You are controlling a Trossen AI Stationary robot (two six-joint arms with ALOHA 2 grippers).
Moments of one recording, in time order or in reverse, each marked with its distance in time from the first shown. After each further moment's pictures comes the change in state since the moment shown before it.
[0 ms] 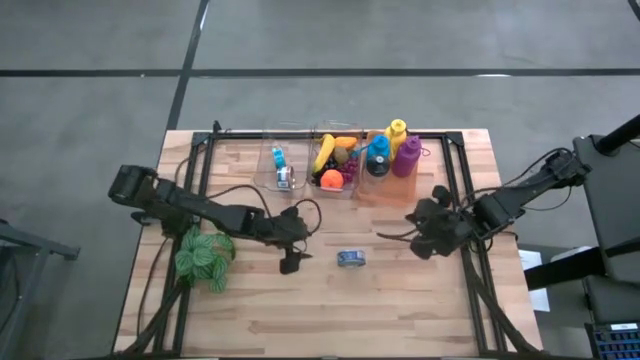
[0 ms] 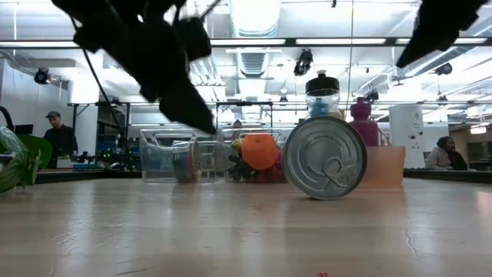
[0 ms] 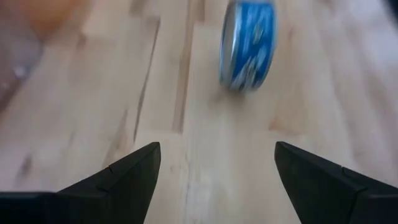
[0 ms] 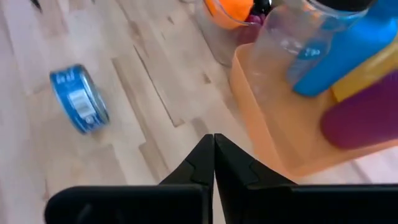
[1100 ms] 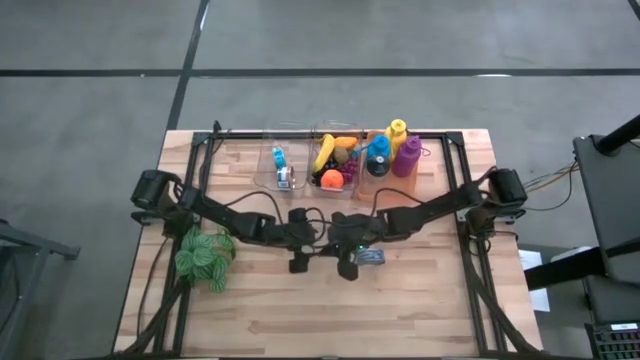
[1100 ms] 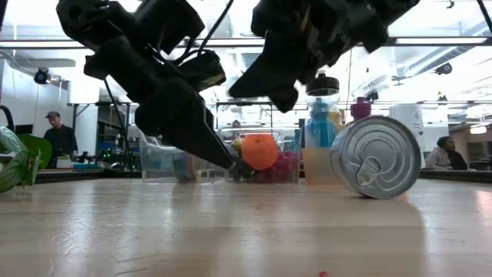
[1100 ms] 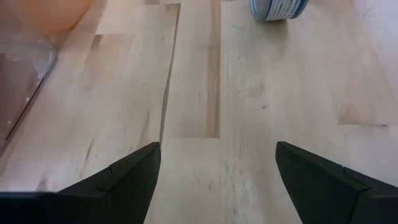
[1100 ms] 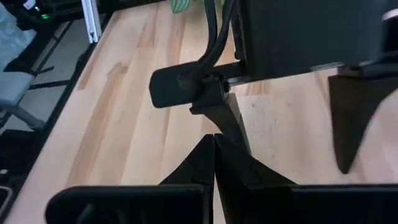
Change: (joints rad) left arm 0.002 0.183 0.001 0.166 -0.129 0.142; right arm -0.333 0.745 0.105 1.200 -0.719 -0.551
